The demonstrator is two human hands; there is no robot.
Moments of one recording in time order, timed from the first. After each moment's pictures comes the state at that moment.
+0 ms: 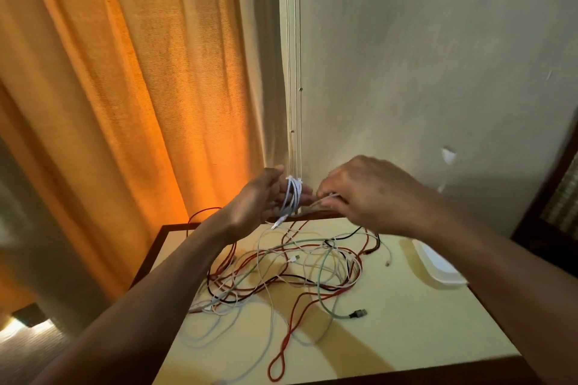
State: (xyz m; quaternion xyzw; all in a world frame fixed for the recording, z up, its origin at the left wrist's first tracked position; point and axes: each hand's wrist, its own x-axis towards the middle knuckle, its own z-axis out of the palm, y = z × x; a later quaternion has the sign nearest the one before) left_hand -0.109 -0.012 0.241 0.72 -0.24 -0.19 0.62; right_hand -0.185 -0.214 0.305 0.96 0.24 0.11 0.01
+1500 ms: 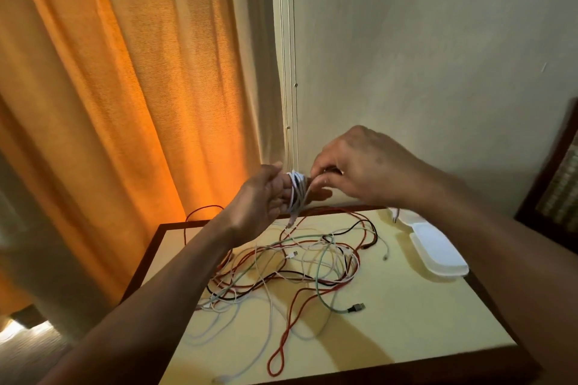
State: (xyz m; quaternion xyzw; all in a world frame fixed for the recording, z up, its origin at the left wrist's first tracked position) left_hand -0.125 -0.026 0.246 0.66 -0.23 -0.20 0.69; right_hand -0.175 -0.216 0.323 0.95 0.26 0.16 -0.06
